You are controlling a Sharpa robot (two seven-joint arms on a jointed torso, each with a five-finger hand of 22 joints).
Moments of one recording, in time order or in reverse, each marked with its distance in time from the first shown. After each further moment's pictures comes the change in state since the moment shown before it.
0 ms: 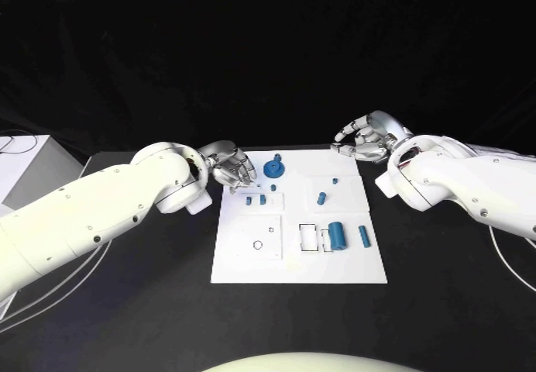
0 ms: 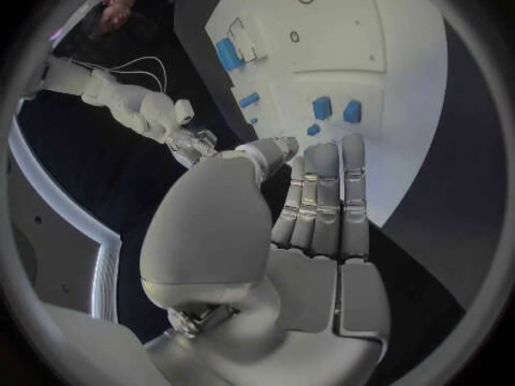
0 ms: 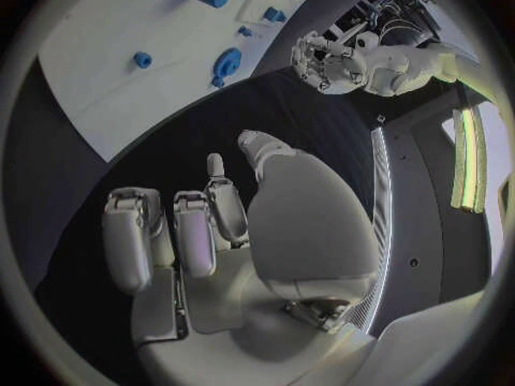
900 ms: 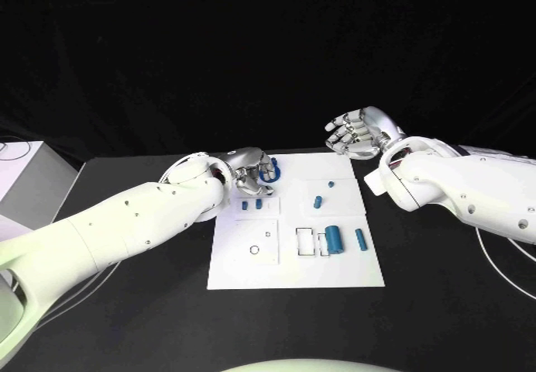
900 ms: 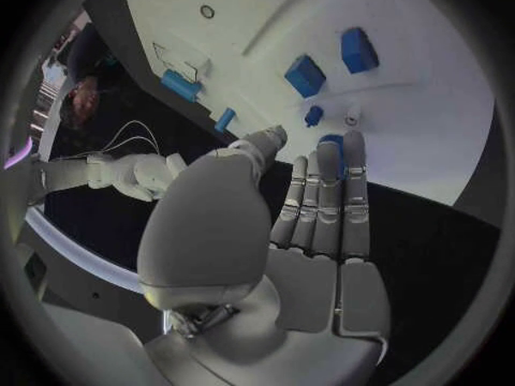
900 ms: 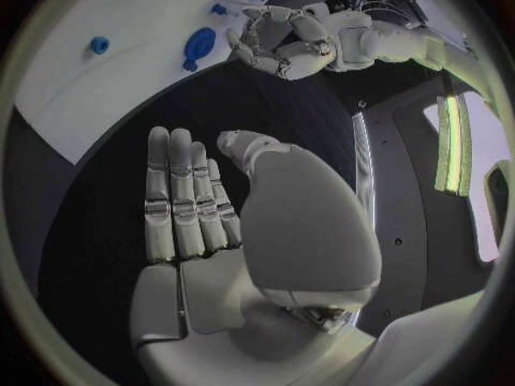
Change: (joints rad) left arm 0.015 0.202 -0.089 -0.243 -0.402 -0.136 0.266; left_hand 0.013 -0.028 -0.116 0.045 -0.114 0.047 -0.032 -0.080 -0.155 -0.062 0.023 -0.075 -0.125 -0.055 0.027 0.034 -0.047 0.000 -0.003 0.026 -0.100 -0.058; right arm 0.000 0.031 0.000 -0.035 0.123 -0.054 0.198; right_hand 0.098 -0.042 0.211 -0.090 -0.006 -0.078 0.062 -0.068 0.019 -0.364 0.078 -1.053 -1.018 -0.473 0.083 -0.932 -0.725 0.164 -0.507 0.063 -1.221 -0.470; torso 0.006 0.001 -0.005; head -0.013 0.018
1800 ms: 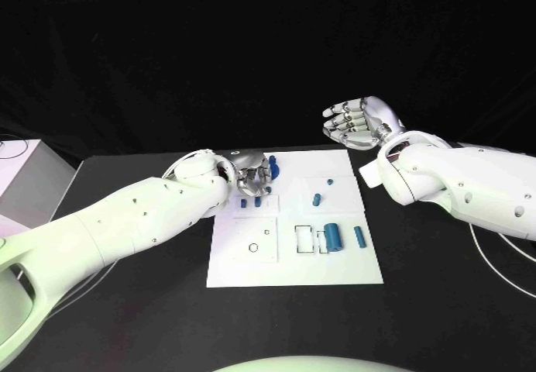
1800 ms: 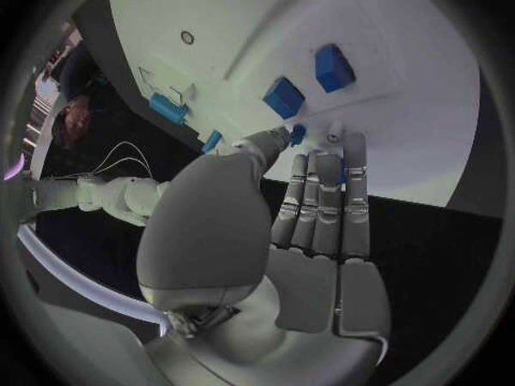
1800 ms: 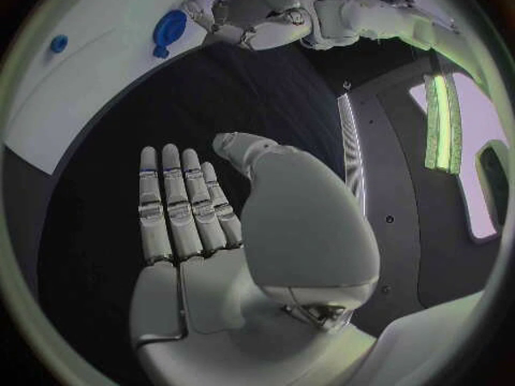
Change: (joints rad) left arm 0.012 0.035 -0.013 -0.035 -0.096 0.087 -0.073; left_hand 0.004 -0.013 0.046 0.006 0.000 0.063 -0.004 -0.069 -0.061 0.033 0.007 -0.018 -0.061 0.028 0.002 0.180 0.016 0.000 0.013 0.001 0.092 0.085; right arm 0.003 0.015 0.000 -0.024 0.153 -0.012 0.159; right_hand -0.023 0.023 0.025 -0.066 0.006 -0.003 0.005 -0.083 -0.100 0.000 0.053 -0.153 -0.225 -0.045 0.078 -0.408 -0.306 0.000 -0.109 0.106 -0.188 -0.512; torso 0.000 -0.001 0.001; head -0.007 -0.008
